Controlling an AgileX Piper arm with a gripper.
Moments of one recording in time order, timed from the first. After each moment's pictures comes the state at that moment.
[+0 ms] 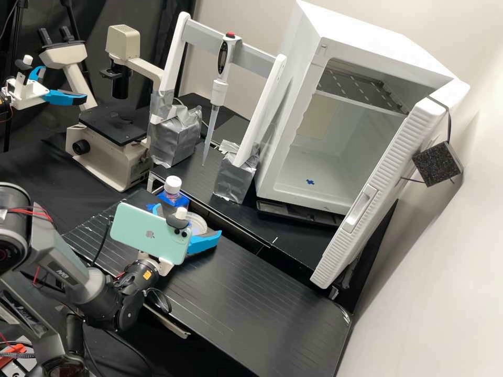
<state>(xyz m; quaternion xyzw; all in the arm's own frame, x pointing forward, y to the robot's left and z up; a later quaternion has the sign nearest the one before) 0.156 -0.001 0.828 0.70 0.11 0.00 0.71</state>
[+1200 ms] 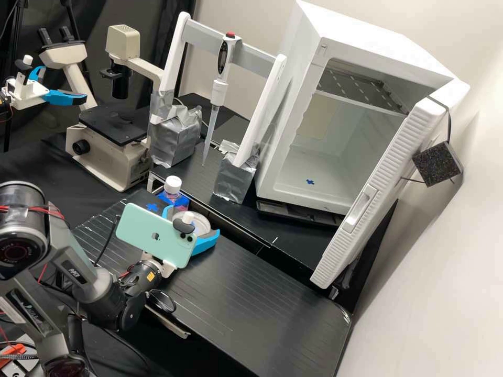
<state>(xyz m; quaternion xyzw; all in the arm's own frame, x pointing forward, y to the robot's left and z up) 0.161 -0.005 0.825 0.72 0.09 -0.01 0.69</state>
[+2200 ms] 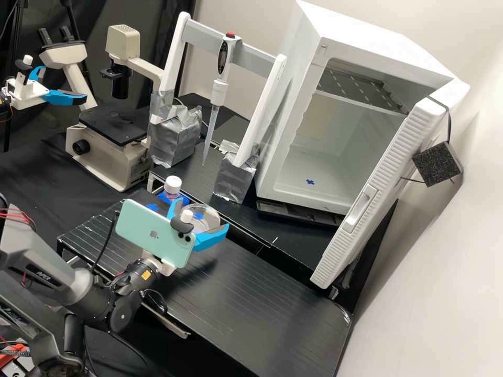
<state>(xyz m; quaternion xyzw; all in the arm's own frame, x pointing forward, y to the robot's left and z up) 0.146 0.002 0.853 0.72 0.02 0.06 0.69</state>
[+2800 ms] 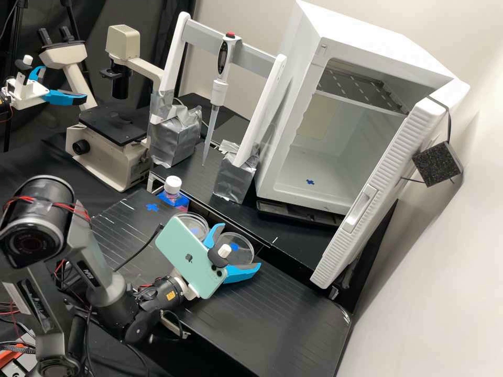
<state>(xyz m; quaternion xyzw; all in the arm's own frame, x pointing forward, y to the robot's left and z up) 0.163 -0.049 0.865 0.76 -0.08 0.01 0.64</state>
